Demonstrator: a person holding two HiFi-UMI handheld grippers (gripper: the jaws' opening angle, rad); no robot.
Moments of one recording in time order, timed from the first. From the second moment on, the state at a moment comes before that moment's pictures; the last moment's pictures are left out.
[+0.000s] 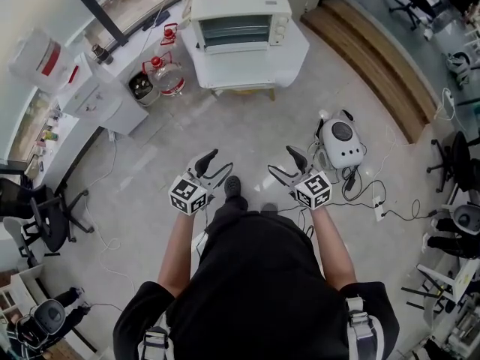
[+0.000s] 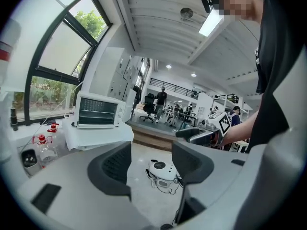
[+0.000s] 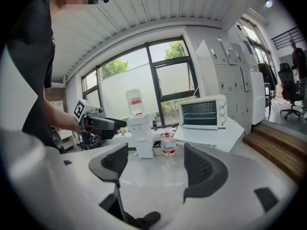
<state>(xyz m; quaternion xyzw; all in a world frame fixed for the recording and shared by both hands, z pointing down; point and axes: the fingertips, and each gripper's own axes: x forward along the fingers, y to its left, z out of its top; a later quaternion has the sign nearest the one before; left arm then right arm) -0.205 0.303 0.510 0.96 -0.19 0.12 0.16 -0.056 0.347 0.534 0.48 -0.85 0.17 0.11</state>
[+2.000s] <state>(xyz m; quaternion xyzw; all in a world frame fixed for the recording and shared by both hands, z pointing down) -0.253 0.110 0.564 0.94 -0.20 0.19 0.20 -0.023 0.173 0.583 0.55 -0.80 0.23 0.10</state>
